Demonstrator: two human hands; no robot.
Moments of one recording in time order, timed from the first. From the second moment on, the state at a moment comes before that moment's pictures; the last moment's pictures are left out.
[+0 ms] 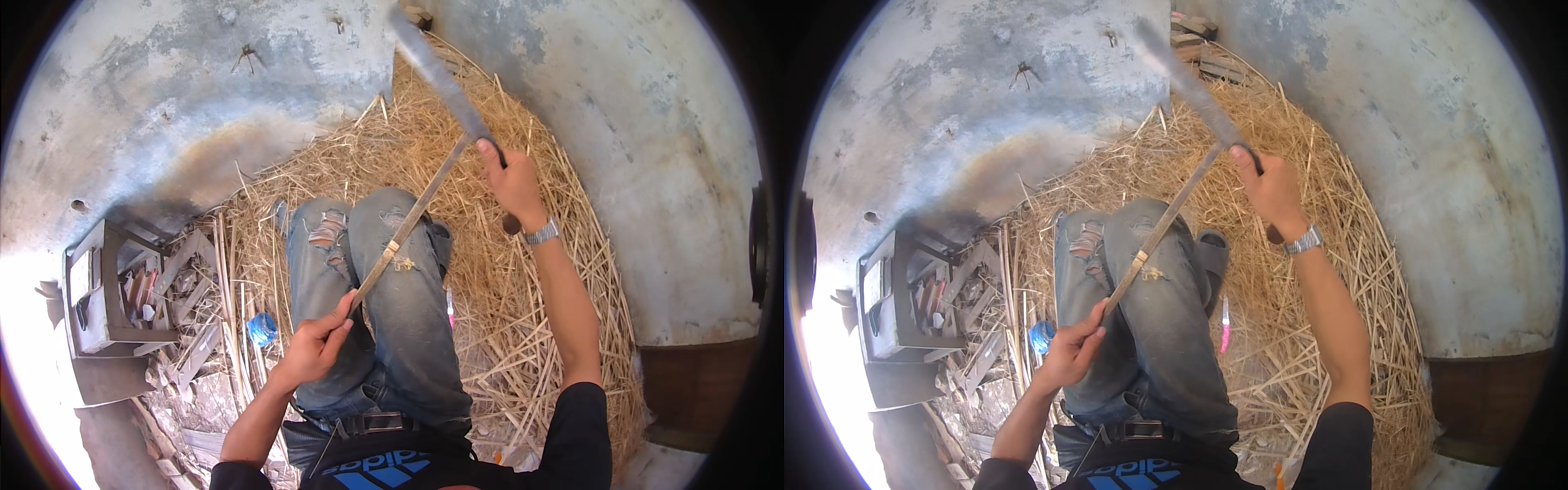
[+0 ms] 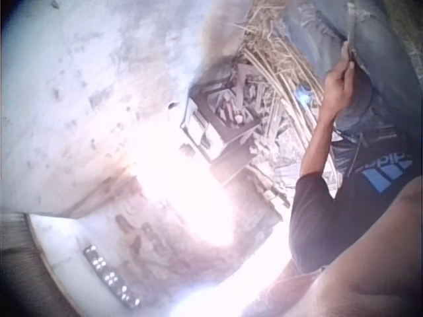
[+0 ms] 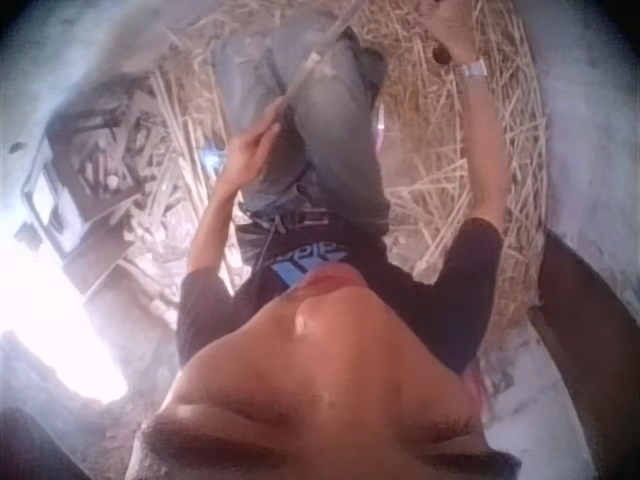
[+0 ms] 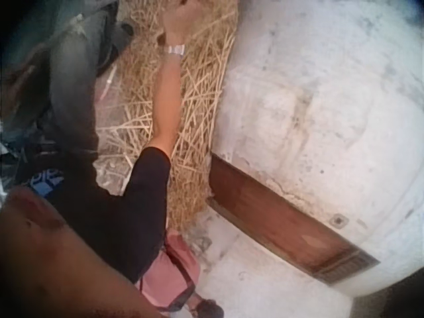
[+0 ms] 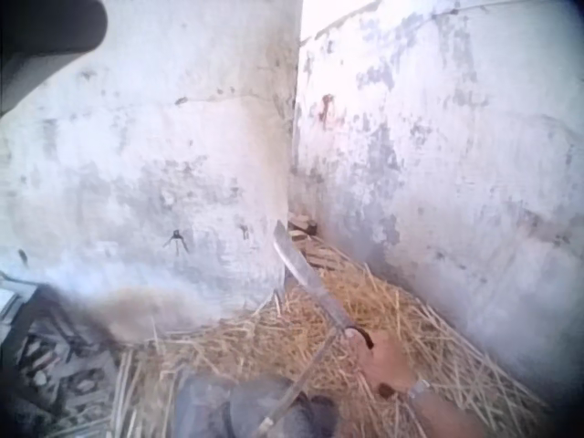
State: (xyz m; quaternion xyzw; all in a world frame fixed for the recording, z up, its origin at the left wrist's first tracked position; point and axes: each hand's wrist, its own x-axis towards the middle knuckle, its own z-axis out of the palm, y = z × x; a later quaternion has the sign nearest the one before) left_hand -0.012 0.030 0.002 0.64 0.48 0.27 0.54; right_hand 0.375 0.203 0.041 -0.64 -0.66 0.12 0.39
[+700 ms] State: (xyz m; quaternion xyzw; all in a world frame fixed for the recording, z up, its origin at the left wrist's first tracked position) left_hand -0.008 0.038 0.003 0.65 0.44 0.30 0.54; right_hand 0.383 0.200 0.051 -0.63 -0.62 0.10 0.46
